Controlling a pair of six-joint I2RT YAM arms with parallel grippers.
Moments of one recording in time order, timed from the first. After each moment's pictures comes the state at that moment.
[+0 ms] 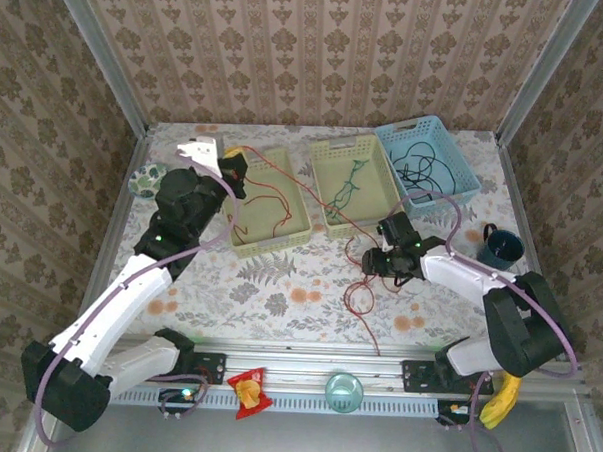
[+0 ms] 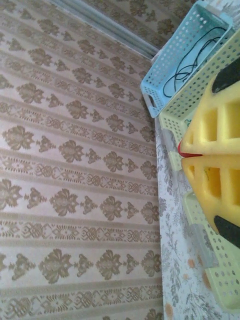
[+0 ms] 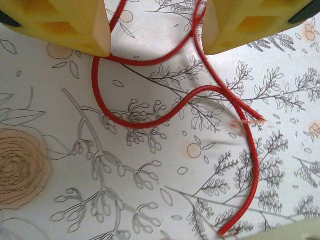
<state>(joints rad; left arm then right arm) -0.48 1.00 0.89 0.13 -0.05 -0.26 0.42 1.41 0.70 -0.42 -0.04 0.44</state>
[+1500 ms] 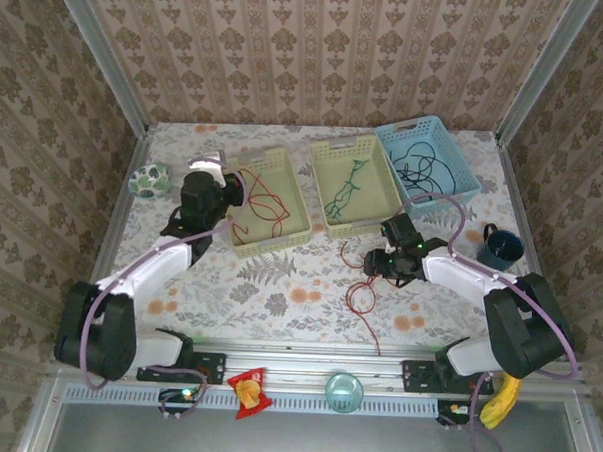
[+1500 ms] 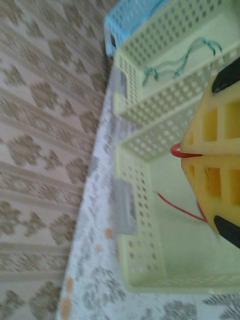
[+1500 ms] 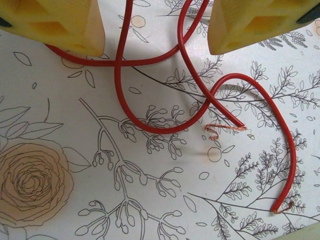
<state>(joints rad) -0.35 1.32 0.73 0.29 -0.02 -0.41 0.40 1.41 0.69 -0.43 -0.05 0.47</state>
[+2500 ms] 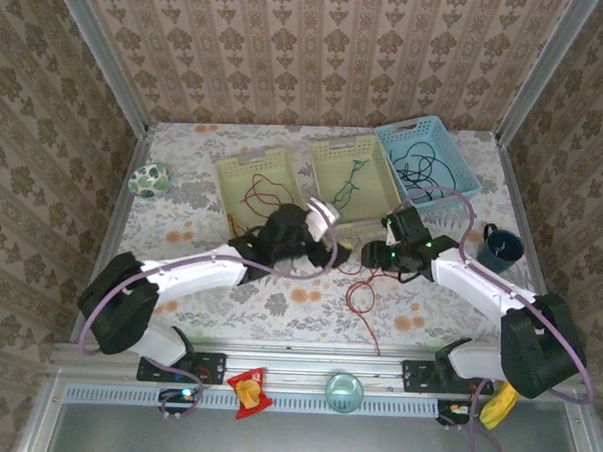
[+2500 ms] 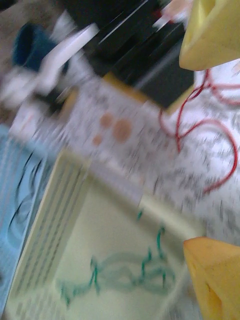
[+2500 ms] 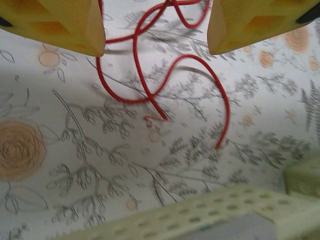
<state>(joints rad) -0.96 1.50 0.85 0.18 0.17 -0.05 0.40 1.31 0.76 -0.48 -0.12 0.48</state>
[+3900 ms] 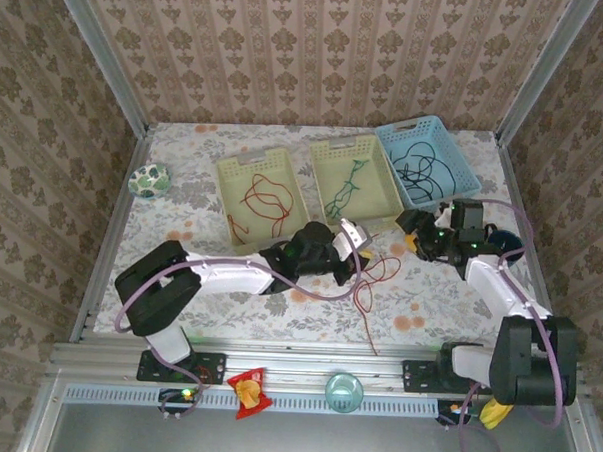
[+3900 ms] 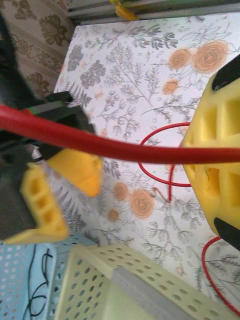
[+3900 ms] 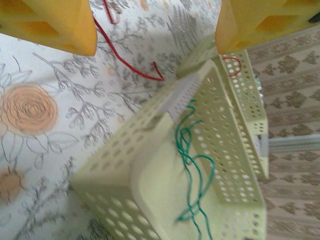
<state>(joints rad) -1.06 1.66 0.85 0.44 0.24 -0.08 -0.05 1.21 0.65 -0.18 -0.57 0.90</state>
